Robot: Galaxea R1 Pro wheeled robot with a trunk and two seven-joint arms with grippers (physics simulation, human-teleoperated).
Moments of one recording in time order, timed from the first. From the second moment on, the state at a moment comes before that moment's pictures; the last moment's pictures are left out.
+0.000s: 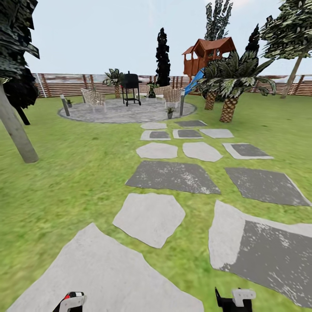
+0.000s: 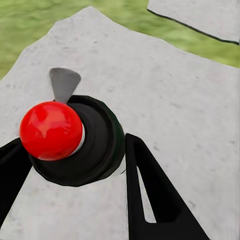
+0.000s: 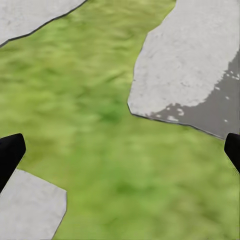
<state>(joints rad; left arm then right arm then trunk) -0.25 0.10 0.15 -0.28 0.00 -0.55 0.01 -0.41 -0.11 0.00 -0.03 0.00 -0.66 0.00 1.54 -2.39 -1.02</state>
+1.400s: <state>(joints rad) -0.25 0.10 0.15 -0.28 0.00 -0.55 0.01 -0.41 -0.10 0.00 -0.03 0.00 -0.66 0.00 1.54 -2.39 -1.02</state>
